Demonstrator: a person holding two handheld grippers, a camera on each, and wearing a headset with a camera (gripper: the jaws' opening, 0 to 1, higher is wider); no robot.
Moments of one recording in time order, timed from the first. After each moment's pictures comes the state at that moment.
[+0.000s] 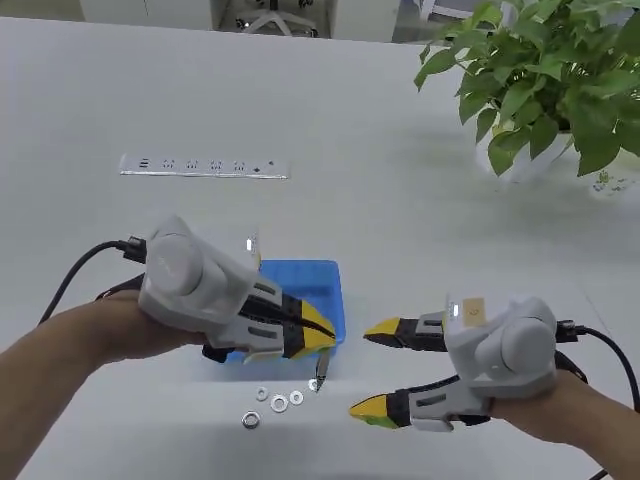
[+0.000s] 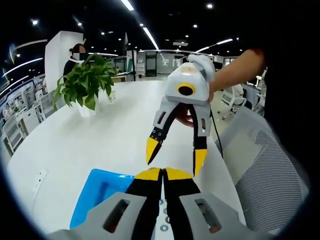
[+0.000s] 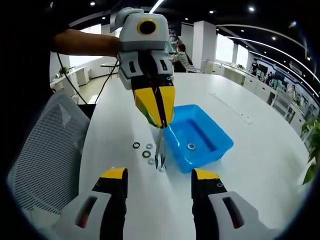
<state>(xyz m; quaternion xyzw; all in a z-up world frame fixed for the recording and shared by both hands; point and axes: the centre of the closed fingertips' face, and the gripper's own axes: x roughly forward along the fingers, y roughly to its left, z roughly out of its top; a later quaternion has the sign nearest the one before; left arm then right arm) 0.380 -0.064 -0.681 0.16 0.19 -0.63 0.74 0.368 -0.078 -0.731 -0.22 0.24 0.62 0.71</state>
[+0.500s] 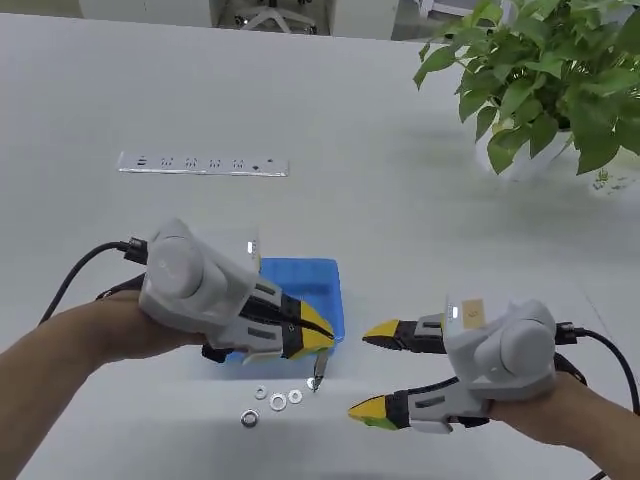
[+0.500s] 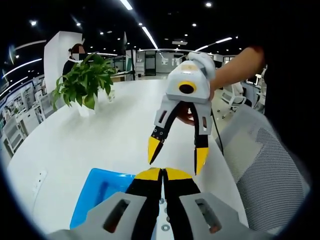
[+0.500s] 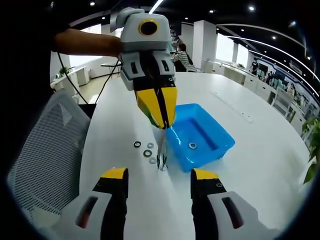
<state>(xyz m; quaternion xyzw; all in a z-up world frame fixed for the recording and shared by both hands) 0.381 -0.064 -0.686 0.16 0.19 -0.63 0.74 0.366 -0.078 -0.734 -0.22 0.24 0.62 0.71</state>
